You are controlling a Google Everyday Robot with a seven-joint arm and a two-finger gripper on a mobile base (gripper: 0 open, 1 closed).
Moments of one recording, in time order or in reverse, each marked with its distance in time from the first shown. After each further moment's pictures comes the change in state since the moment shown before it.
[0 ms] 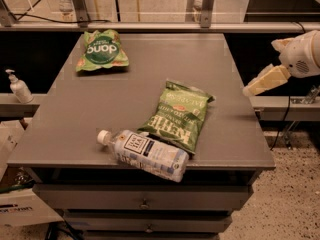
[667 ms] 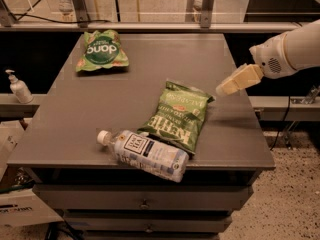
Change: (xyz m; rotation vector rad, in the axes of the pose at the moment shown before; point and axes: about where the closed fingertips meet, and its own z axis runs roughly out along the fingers) arm -0.041 0.051 0.021 -0.074 -0.003 0.136
